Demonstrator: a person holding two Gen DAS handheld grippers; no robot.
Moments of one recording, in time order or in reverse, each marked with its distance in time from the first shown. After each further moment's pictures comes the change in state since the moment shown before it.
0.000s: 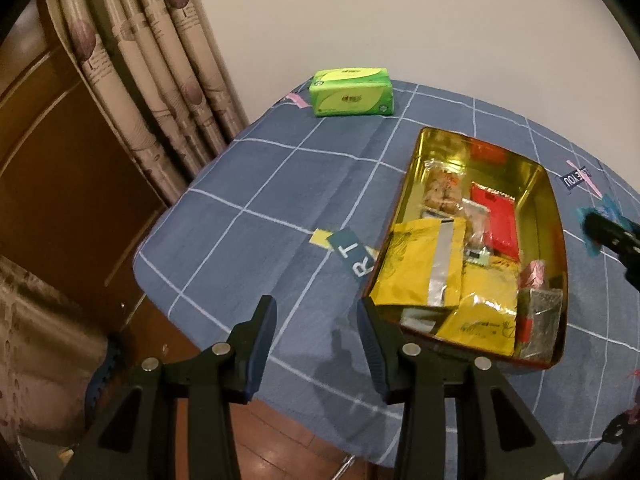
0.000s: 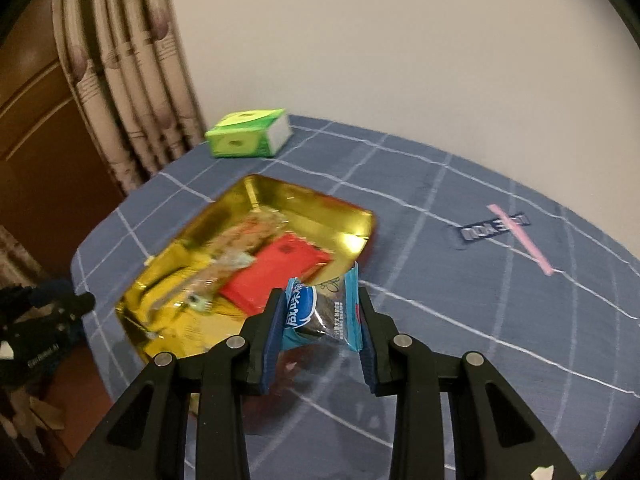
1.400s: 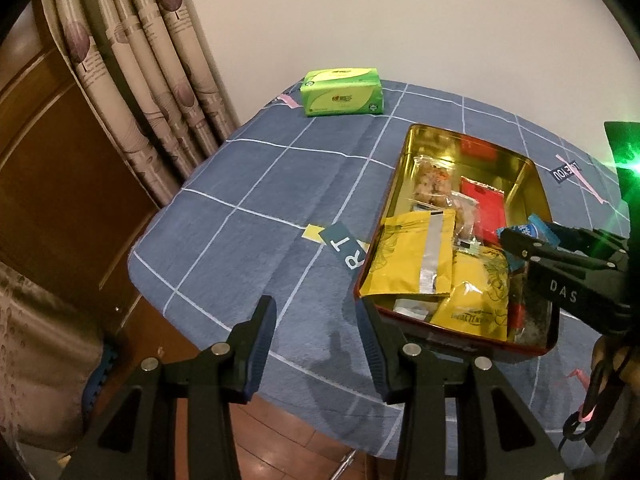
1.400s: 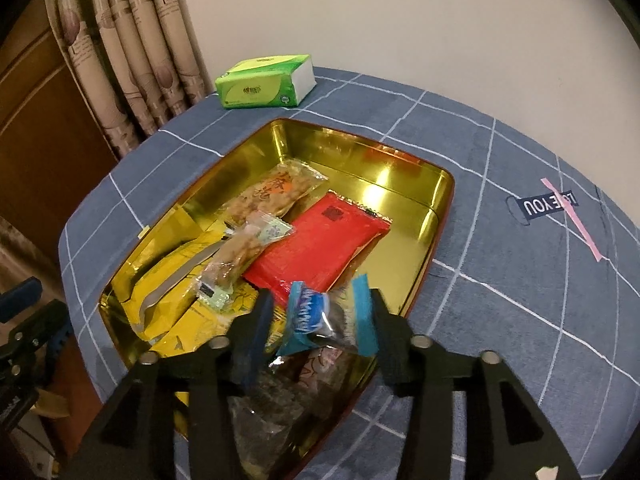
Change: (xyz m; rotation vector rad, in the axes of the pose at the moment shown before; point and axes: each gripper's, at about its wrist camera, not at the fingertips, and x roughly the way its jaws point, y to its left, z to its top) left arm -0.006 -0.002 -0.007 0.022 -0.013 -0.032; right arm 0.059 0.038 -0.006 -0.018 0.125 -0.007
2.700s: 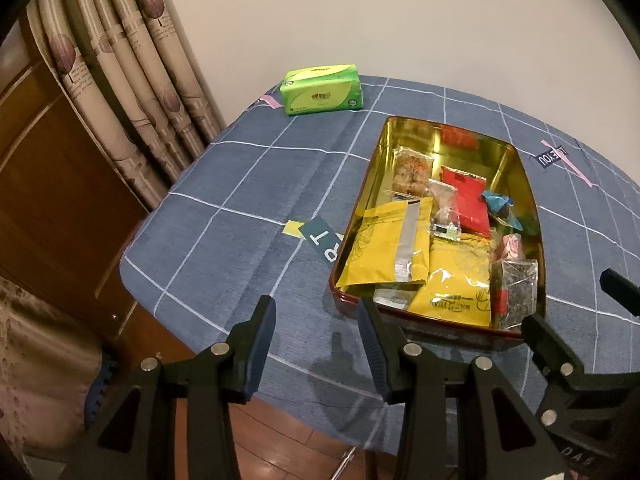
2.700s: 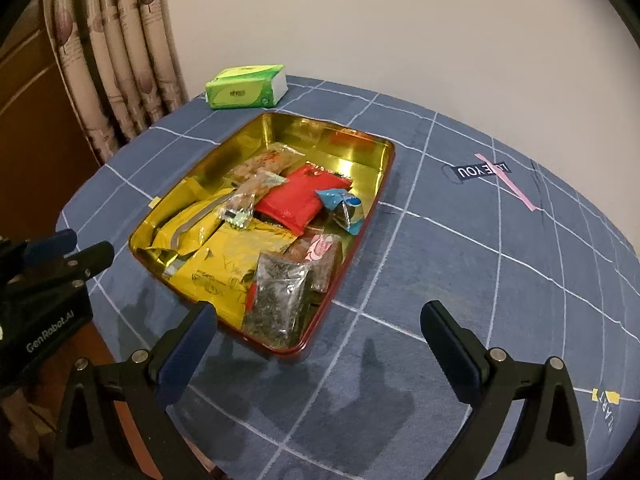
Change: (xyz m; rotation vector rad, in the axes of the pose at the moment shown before) left arm -0.005 -0.016 -0.006 0.039 0.006 -0.016; right arm -0.066 0.024 -0.056 0.049 -0.025 -0.146
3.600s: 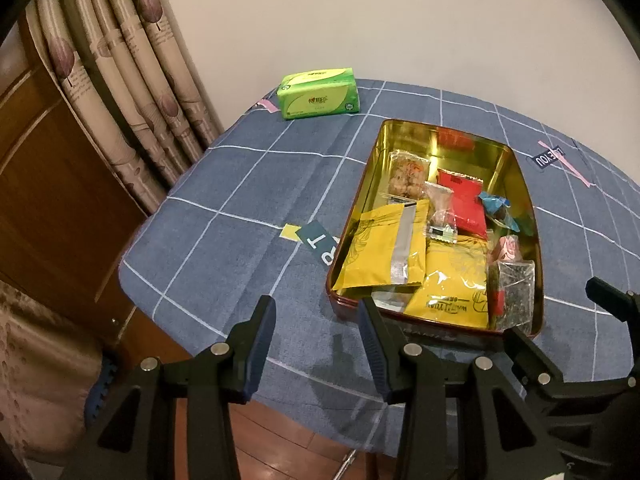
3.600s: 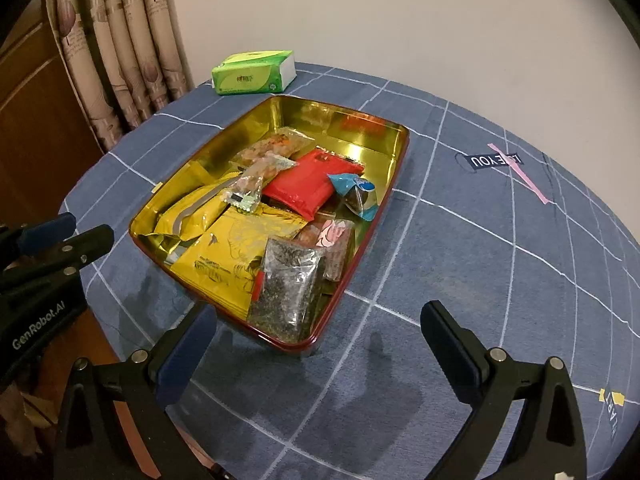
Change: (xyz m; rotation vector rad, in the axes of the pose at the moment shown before) left arm -0.002 -0.003 0.000 -0.001 -0.013 -0.005; right arm 0.012 0.003 -0.003 -0.007 0.034 0.022
